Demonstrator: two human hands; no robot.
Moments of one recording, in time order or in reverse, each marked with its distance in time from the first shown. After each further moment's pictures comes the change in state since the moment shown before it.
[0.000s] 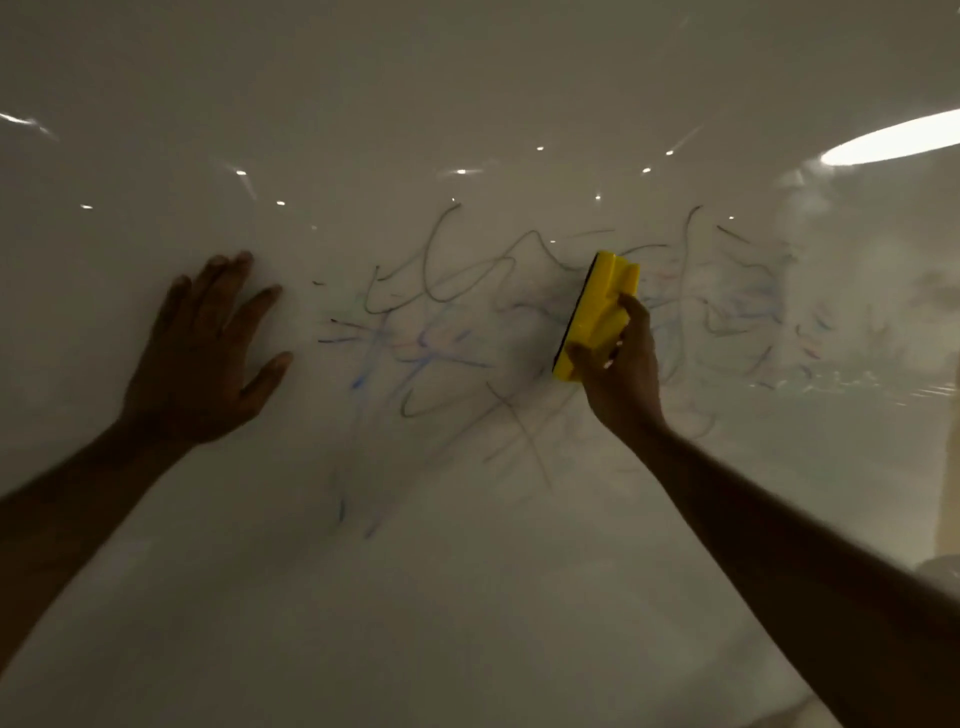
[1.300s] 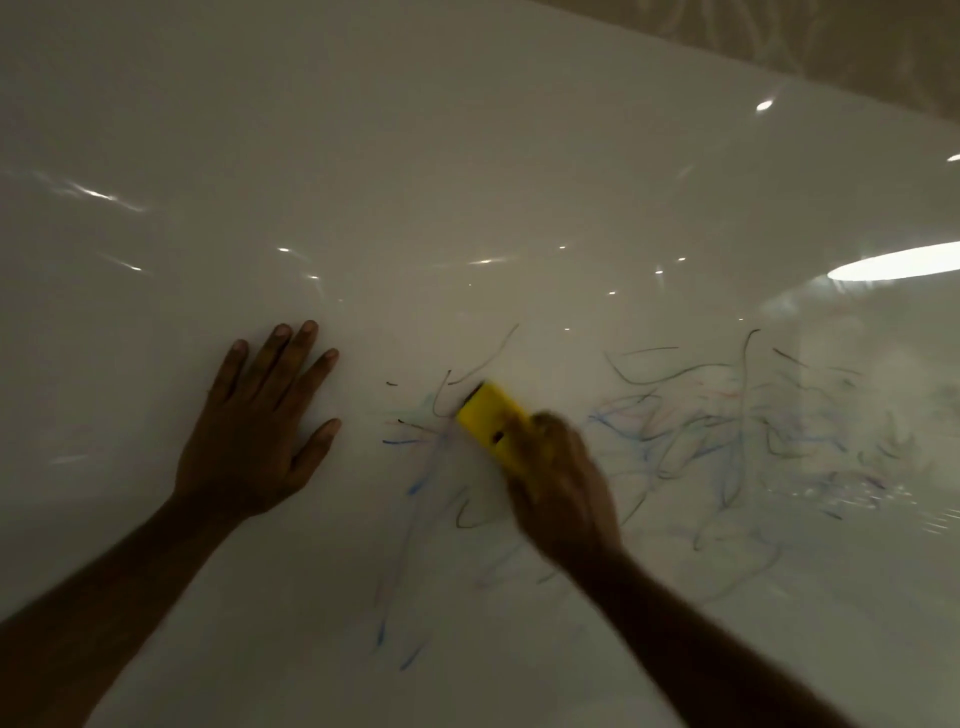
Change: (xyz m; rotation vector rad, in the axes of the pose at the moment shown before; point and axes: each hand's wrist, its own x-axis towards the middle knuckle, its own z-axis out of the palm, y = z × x) left_hand 0.015 -0.027 0.010 0.089 0.146 0.012; right_hand -0.022 -0.046 0.096 -0.454 -0.010 -0.774
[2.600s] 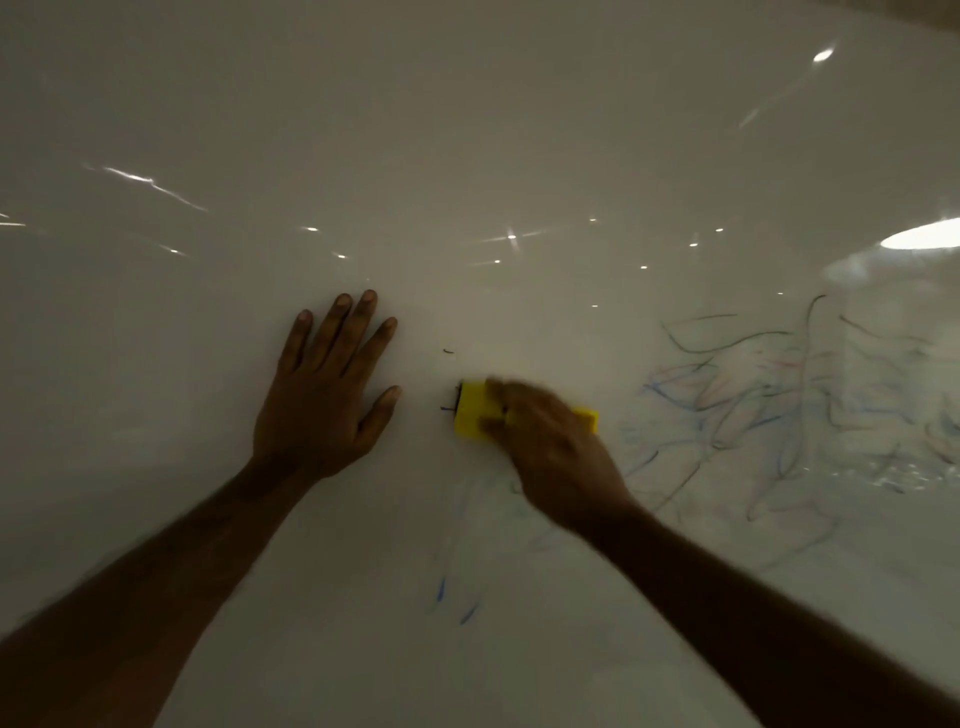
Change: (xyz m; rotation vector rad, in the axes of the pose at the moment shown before) left_hand -0.002 -0.001 0.002 0.002 0.002 -0.015; right_hand 0.022 -0.041 0.017 0.078 -0.115 -0.307
